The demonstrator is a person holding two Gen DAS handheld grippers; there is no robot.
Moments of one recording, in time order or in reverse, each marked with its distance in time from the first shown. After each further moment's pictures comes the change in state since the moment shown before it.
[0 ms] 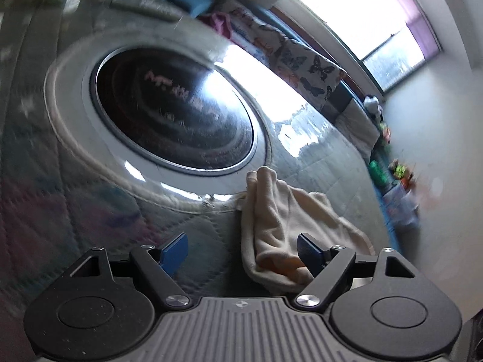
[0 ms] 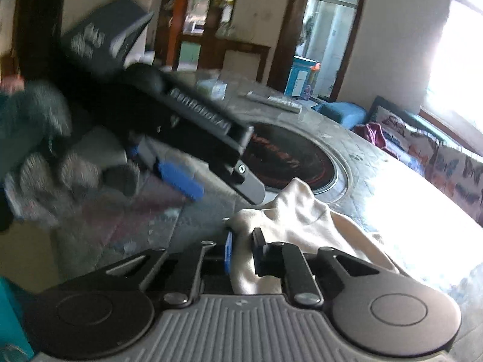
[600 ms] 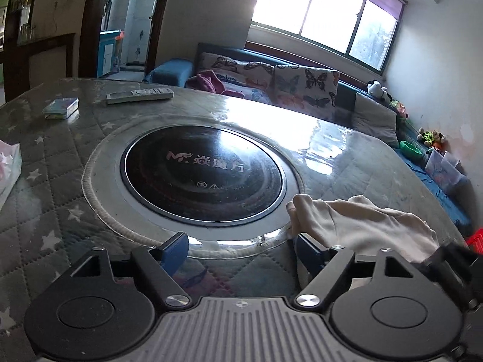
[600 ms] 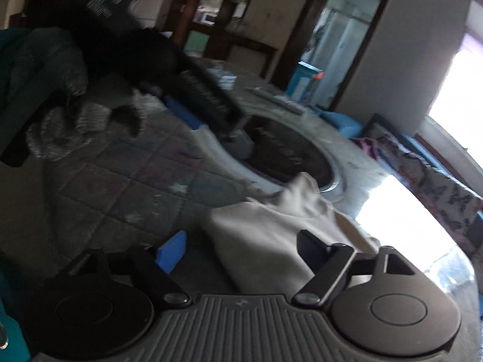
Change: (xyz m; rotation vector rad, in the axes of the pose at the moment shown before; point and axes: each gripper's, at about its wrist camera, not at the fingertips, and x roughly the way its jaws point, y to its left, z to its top) left arm -0.024 -0.013 -0.007 0.409 -0.193 0.204; right arm 0.012 0.037 -0.013 -0.182 0.032 -0.072
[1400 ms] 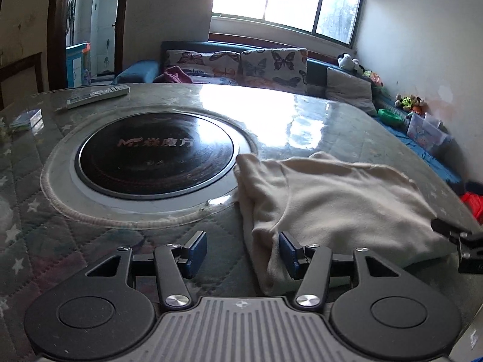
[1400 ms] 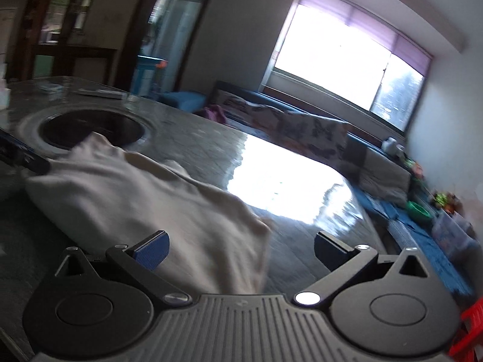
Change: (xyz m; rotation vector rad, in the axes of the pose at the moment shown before) left arm 0.012 -0.049 -0.039 0.171 0.026 -0.030; right arm -0.079 -0.087 -0.090 0.369 0.018 -0.521
